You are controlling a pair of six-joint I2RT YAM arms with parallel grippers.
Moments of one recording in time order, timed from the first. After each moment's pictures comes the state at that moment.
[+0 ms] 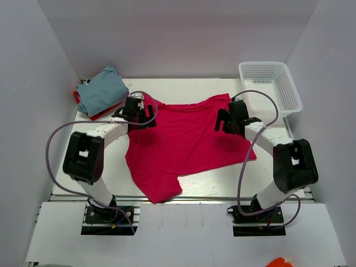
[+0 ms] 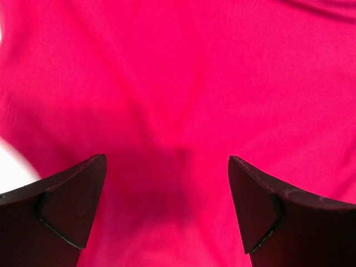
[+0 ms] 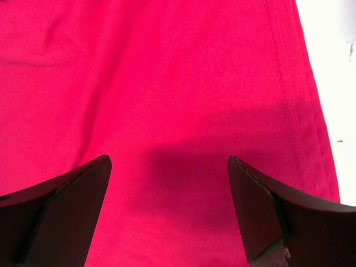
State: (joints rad) left arm -0.29 1.67 1.05 -0.19 -0.02 -0.39; right arm 0.33 1.57 0.97 -0.25 0.11 0.38
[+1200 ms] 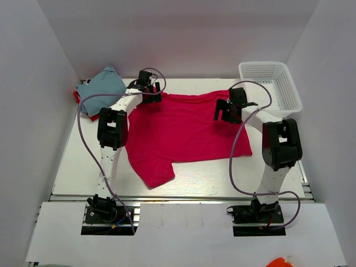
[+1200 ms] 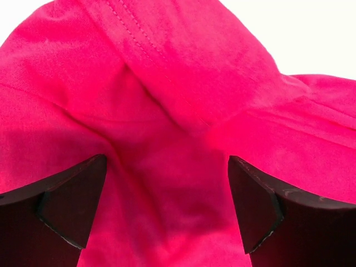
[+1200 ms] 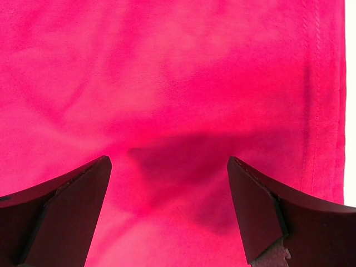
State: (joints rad) left arm -0.26 2.45 2.08 -0.49 -0.12 -0.30; right arm 0.23 1.91 1.27 -0.30 -0.02 0.31
